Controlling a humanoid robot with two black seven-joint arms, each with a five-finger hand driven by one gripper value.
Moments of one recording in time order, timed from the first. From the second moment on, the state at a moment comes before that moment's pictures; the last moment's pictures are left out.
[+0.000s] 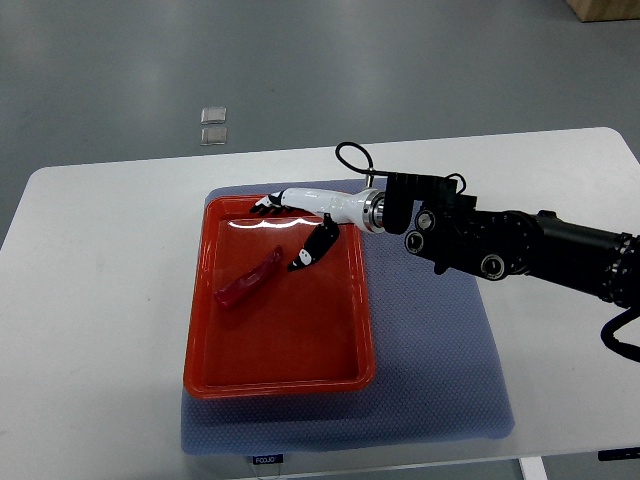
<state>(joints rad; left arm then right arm) -0.13 0.00 0.06 -0.15 0.12 0.02 0.02 1.10 -0.10 0.12 0.84 -1.06 0.10 0.15</state>
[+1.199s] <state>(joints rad) -0.13 0.00 0.06 -0.15 0.12 0.01 0.02 0.57 -0.12 1.07 0.76 -0.07 0.27 0.19</state>
